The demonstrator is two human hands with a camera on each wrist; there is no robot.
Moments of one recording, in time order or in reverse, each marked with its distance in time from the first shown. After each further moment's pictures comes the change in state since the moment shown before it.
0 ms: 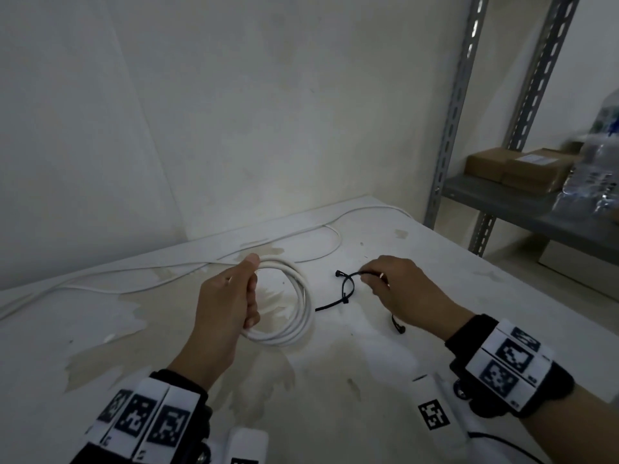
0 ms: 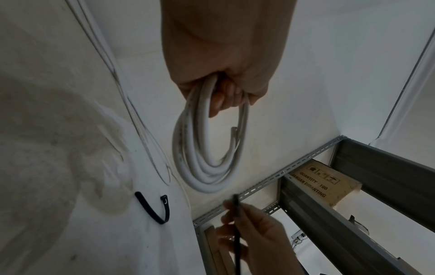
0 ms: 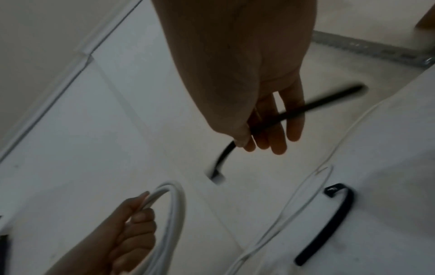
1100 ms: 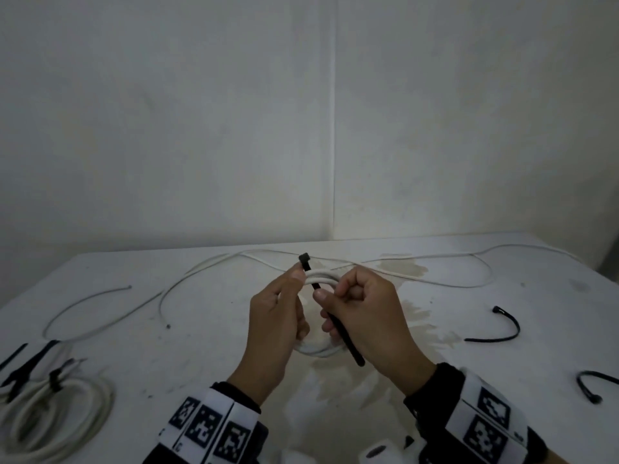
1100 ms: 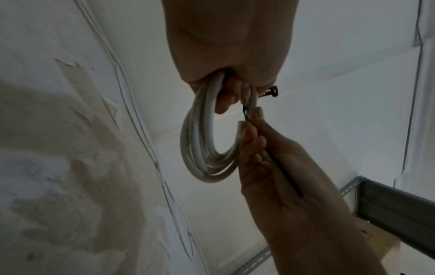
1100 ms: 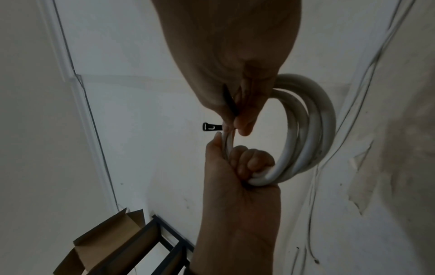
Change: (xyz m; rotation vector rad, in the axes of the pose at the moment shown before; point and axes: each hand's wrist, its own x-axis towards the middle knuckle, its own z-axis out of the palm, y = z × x) left_hand -0.039 0.006 -0.144 -0.054 0.289 0.207; right_hand -0.007 -0.234 0.106 1.087 -0.131 -0.036
